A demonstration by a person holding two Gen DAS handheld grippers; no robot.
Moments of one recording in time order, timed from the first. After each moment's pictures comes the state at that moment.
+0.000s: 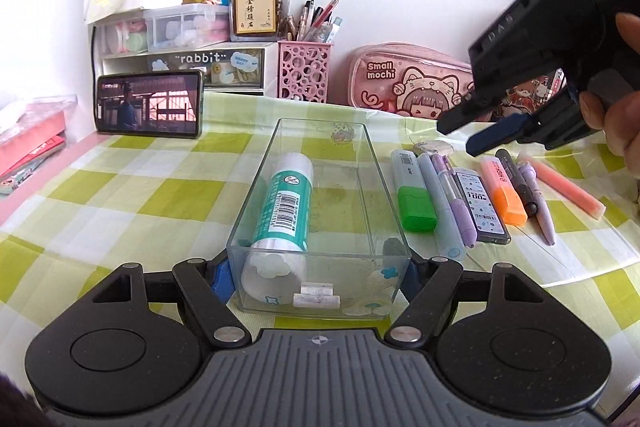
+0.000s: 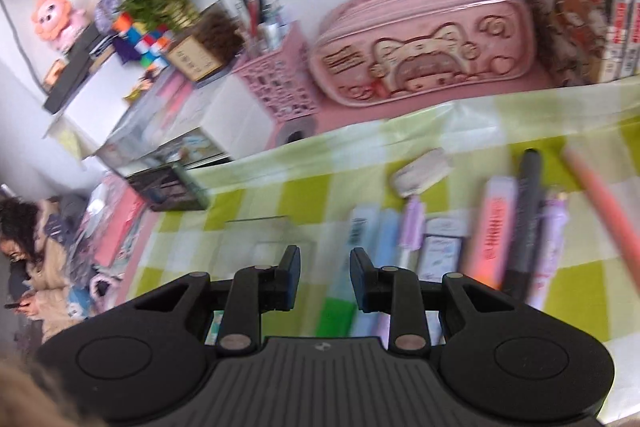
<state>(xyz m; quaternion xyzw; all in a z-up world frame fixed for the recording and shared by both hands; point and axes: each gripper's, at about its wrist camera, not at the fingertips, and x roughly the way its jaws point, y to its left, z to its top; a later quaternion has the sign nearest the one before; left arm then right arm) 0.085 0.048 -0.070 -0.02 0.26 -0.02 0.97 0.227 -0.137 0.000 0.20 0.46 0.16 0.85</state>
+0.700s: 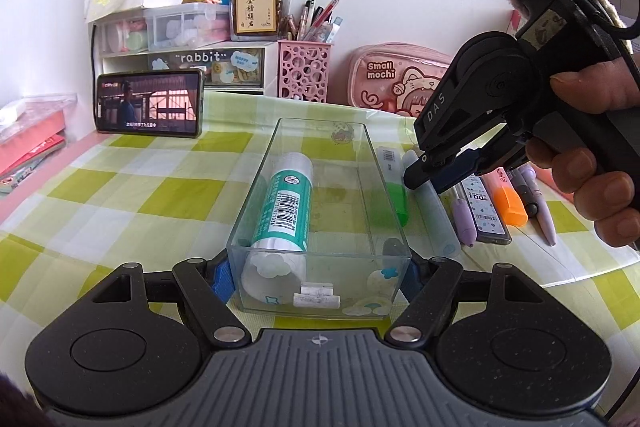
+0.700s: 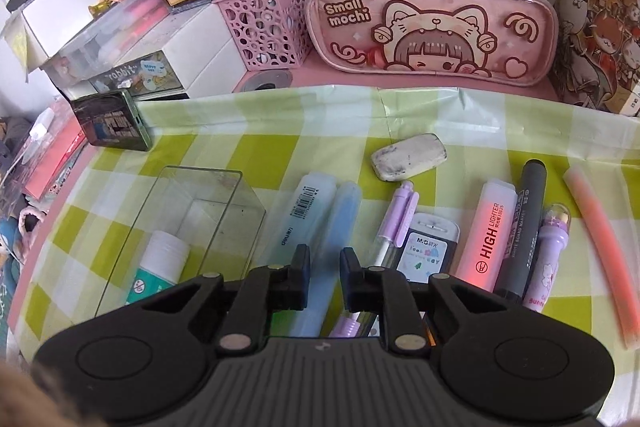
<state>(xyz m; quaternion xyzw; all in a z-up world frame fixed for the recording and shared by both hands) 0.083 0.049 -0.070 -0.02 0.26 -0.02 0.96 0.242 -0.090 -0.029 0.06 0.49 0.15 0.85</state>
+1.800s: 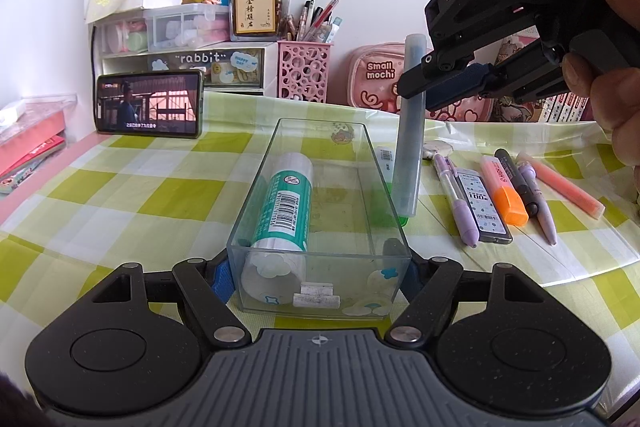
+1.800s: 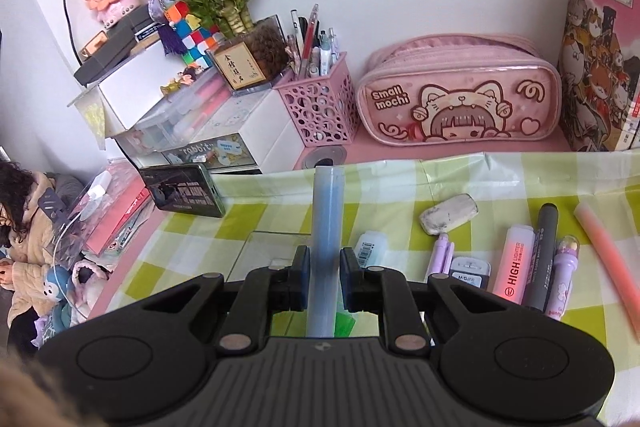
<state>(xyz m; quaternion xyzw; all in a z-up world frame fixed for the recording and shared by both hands) 0.083 0.049 -0.070 -0.02 0.26 -0.02 0.96 0.203 -0.094 0.024 0.13 0.38 0.20 0.89</state>
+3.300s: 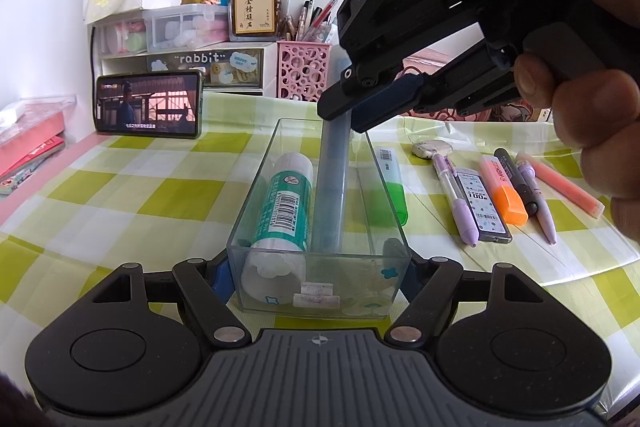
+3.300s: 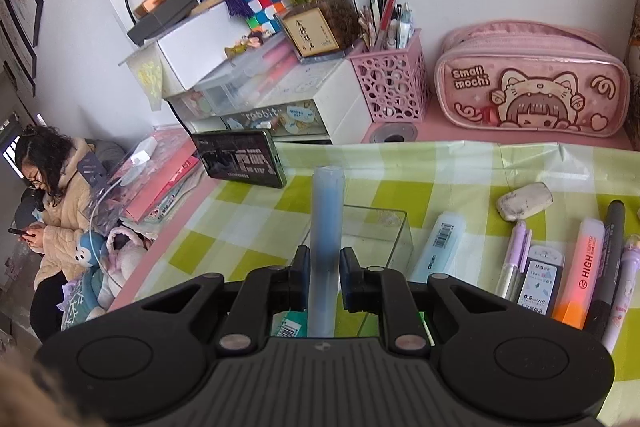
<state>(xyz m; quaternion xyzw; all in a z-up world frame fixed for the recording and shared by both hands) 0.083 0.048 -0.071 -0.02 0.26 -0.02 0.96 0.199 -0.052 0.014 0.12 0.41 0.27 0.87</state>
